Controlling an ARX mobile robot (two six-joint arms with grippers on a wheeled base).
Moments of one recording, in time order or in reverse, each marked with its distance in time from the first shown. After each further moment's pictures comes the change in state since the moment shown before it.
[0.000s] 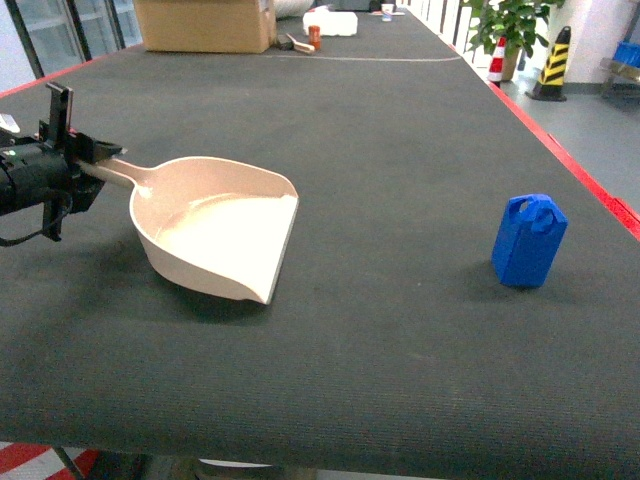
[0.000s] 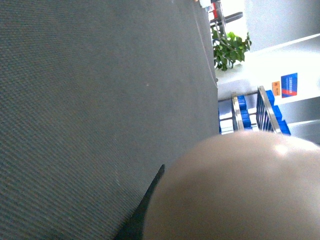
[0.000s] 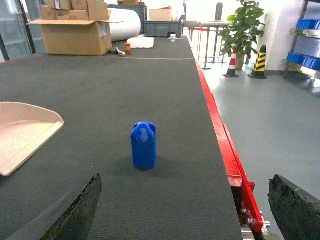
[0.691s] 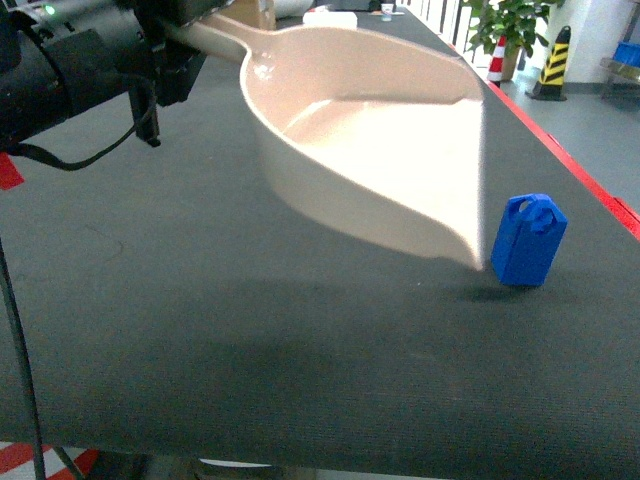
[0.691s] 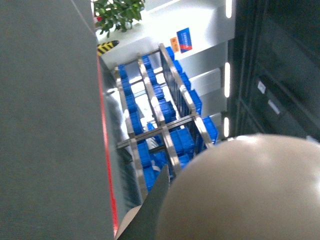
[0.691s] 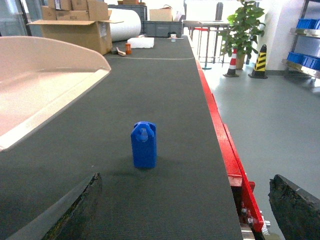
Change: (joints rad) left arm -0.320 -0.401 -0.352 0.345 -0.037 -0.151; right arm 0.000 0.000 0.000 0.000 0.000 0.000
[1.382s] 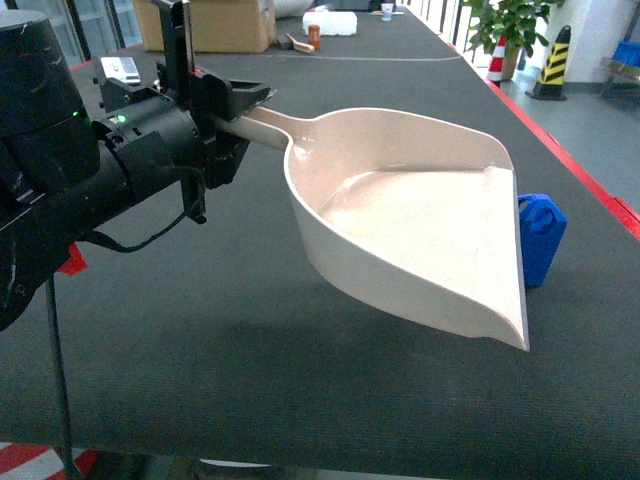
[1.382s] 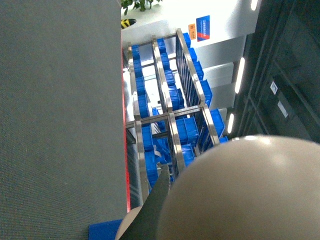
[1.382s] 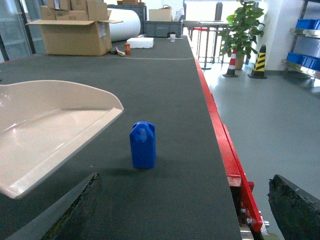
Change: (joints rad) left arm -0.052 0.147 -0.034 0.085 -0.011 -0.080; right arm 0.000 0.000 0.000 0.000 0.000 0.000
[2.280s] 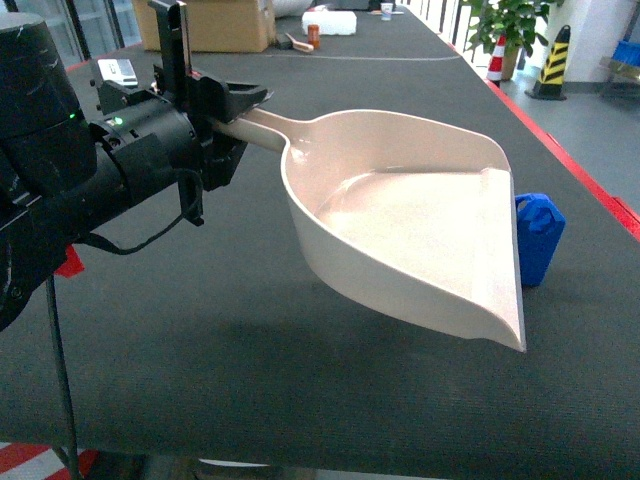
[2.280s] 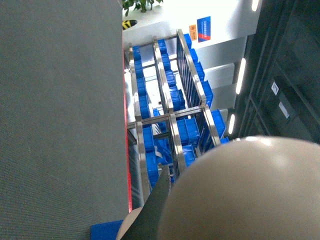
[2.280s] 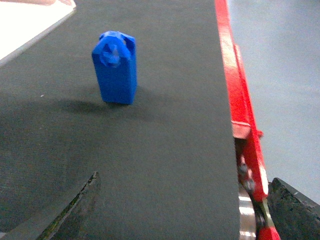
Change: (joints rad) left arm 0.008 0.000 -0.007 0.002 -0.005 0.001; right arm -0.052 1.077 0.219 0.457 0.005 -0.082
